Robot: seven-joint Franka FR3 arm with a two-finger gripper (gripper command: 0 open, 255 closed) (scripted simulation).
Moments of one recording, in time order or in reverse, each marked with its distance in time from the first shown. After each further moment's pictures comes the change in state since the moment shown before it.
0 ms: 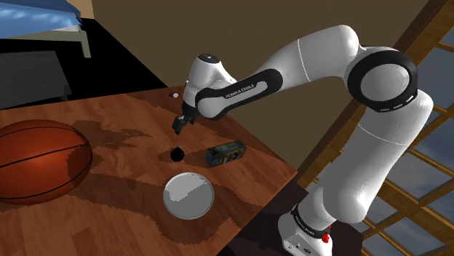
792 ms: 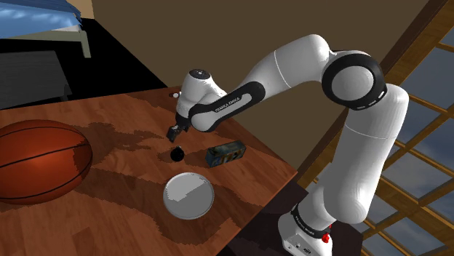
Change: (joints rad) arm 0.023 0.149 -0.019 0.043 -0.072 0.110 0.045
